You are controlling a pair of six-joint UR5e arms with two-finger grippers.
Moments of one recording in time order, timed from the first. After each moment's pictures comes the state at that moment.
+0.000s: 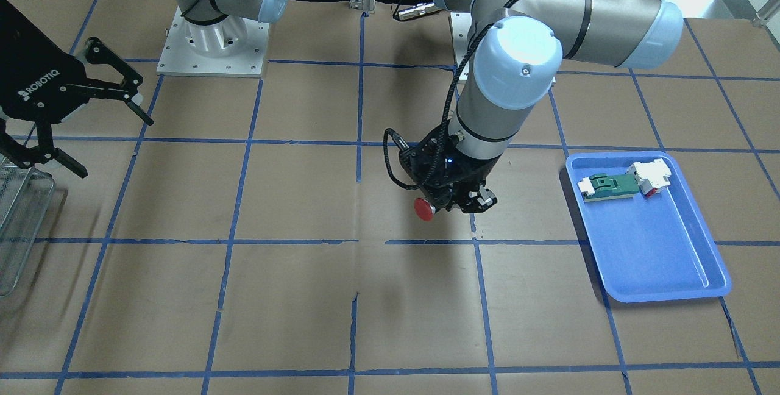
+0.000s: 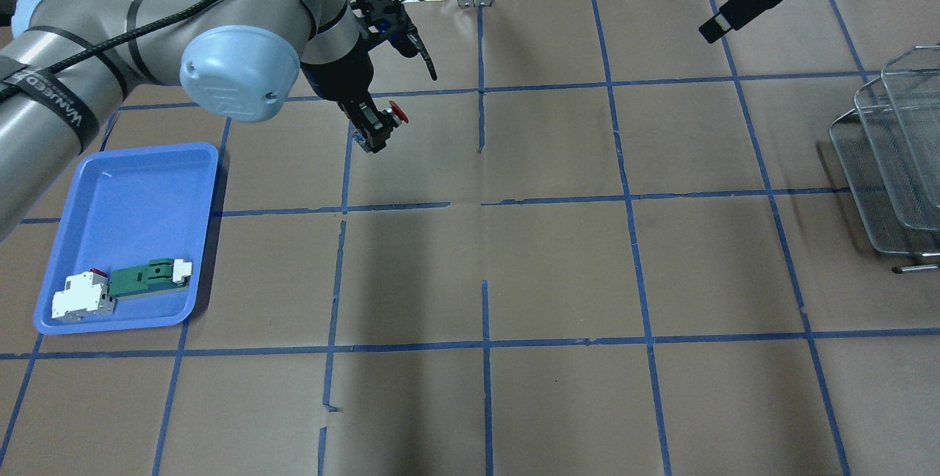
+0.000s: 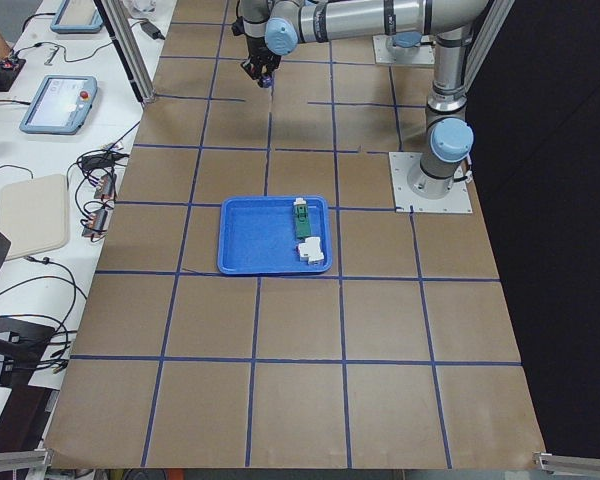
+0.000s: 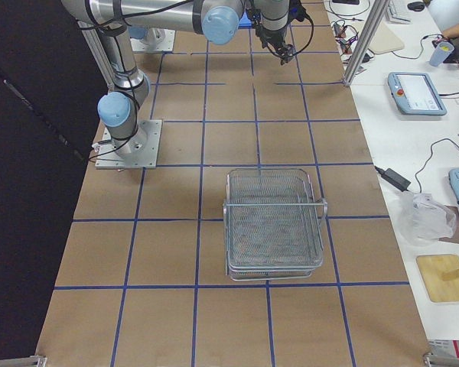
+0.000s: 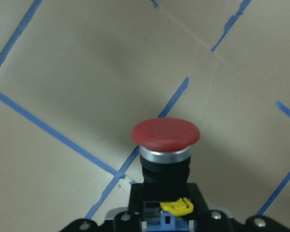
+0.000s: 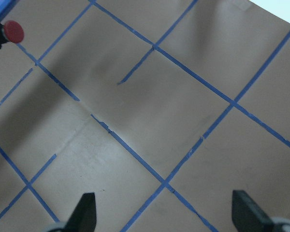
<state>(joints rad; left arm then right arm) -1.74 -1.85 -1.54 -1.34 1.49 0.80 1.30 -1.51 1.46 -1.57 -1.09 -1.02</state>
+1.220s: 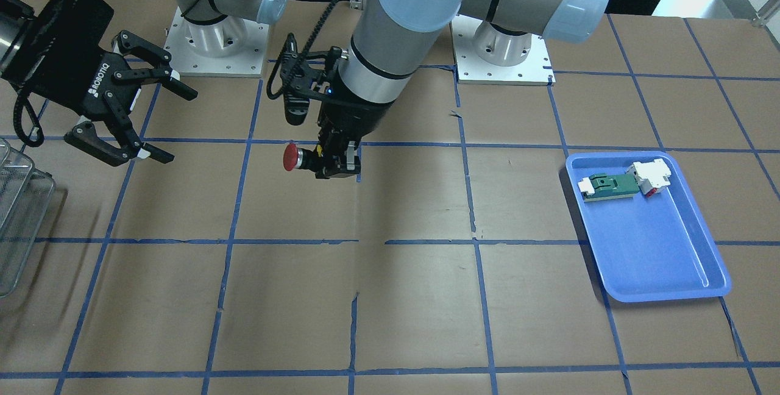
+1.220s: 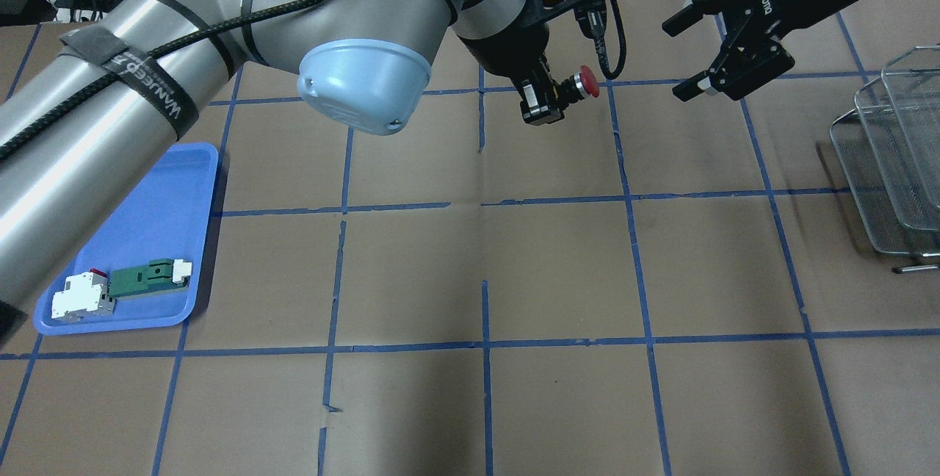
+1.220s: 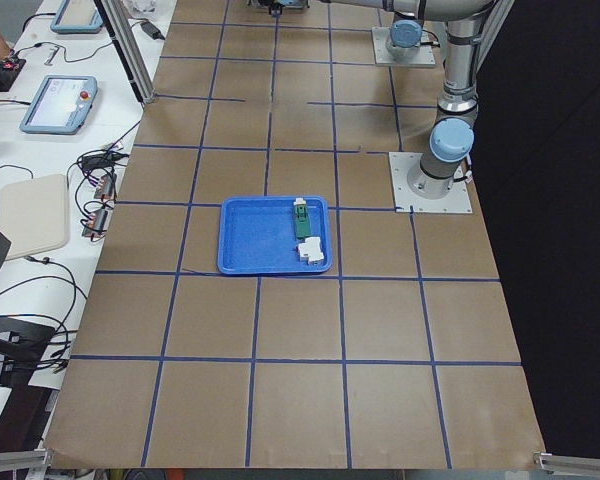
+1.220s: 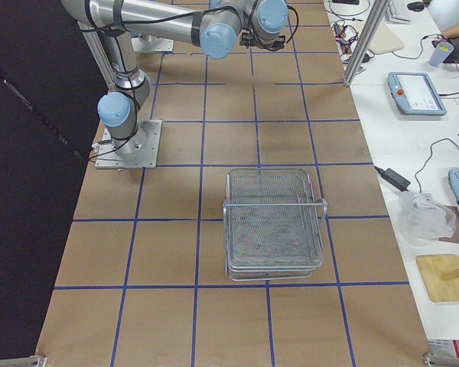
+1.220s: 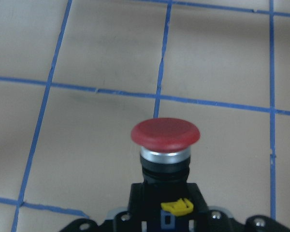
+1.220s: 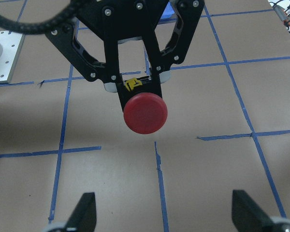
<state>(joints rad) -1.99 -1.87 -1.38 -1.22 1.23 1.03 1.29 -1.50 1.53 -1.38 -0.89 -1.85</state>
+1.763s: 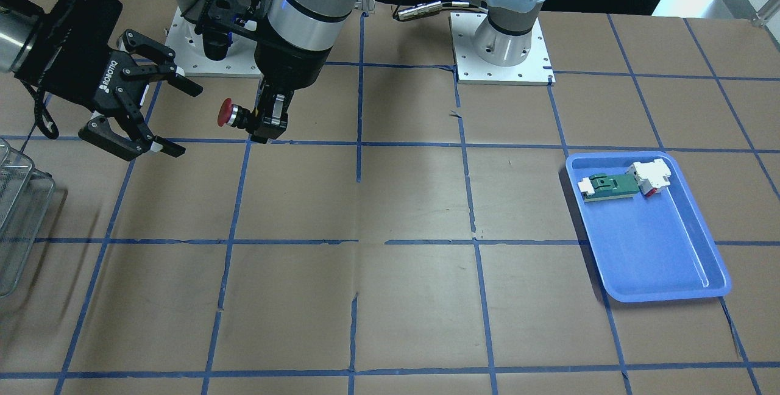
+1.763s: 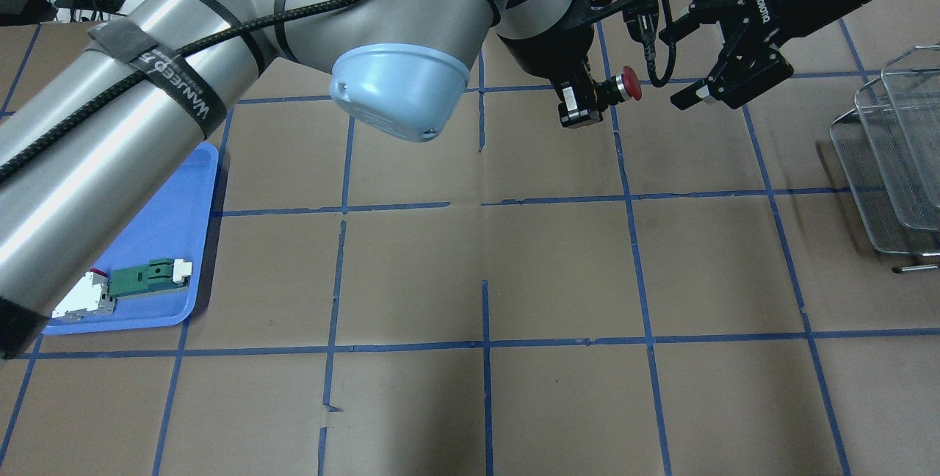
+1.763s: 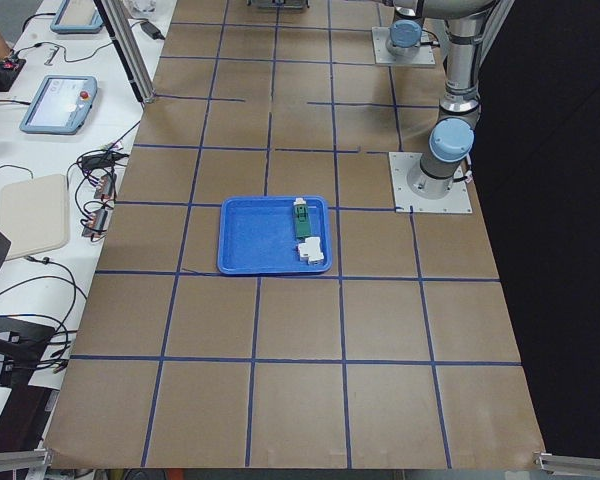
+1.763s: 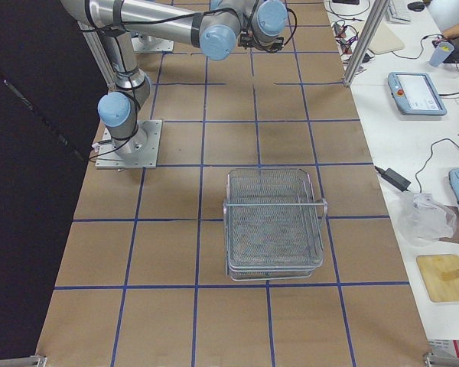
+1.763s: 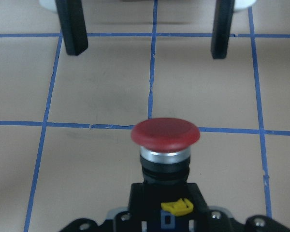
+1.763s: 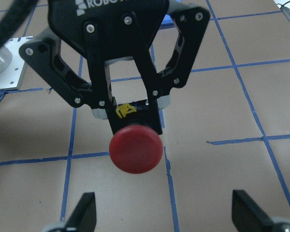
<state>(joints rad) -2.03 -1.88 -1.35 -1.22 1.22 1.03 1.29 -1.51 1.55 -1.35 -0.86 -1.85</state>
